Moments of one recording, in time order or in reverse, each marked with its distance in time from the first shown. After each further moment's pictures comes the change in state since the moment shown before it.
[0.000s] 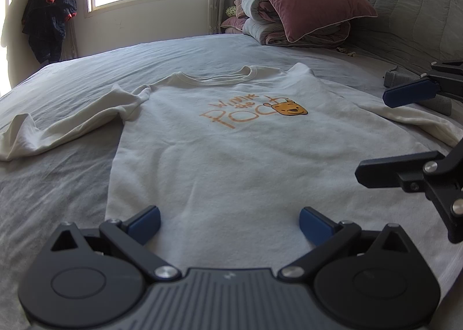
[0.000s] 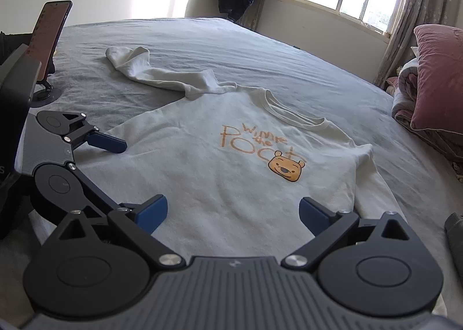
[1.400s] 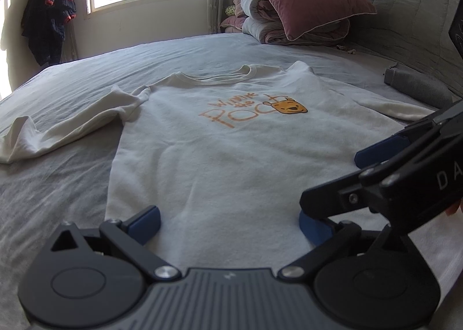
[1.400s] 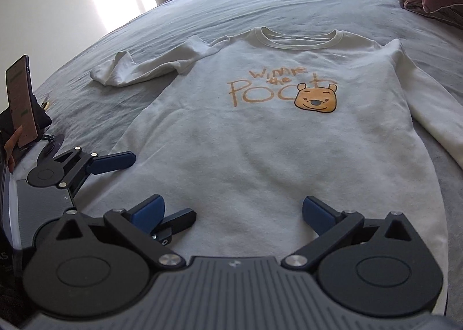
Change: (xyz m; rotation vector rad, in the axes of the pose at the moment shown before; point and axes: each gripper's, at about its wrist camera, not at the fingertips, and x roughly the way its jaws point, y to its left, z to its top) left arm 0.002 -0.002 0.000 0.015 0.003 0.009; right arm 0.047 -0.019 -0.006 0.421 0.179 0.195
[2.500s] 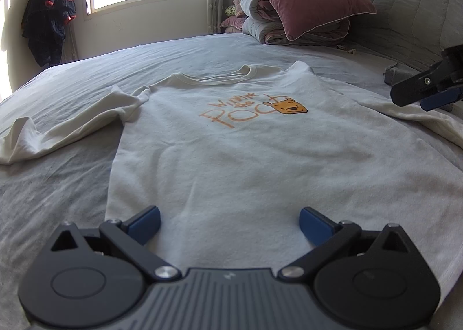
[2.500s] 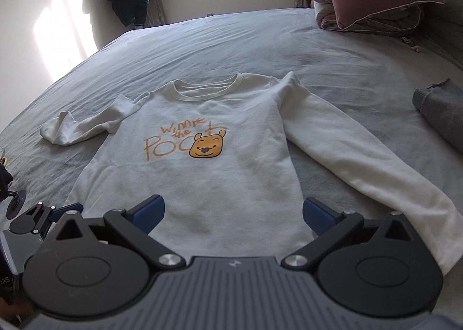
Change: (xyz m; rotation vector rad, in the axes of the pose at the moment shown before) left arm 0.001 0.001 0.000 -0.005 0.001 -0.005; right arm -0.076 -0.060 0.009 0.146 -0.146 -0.233
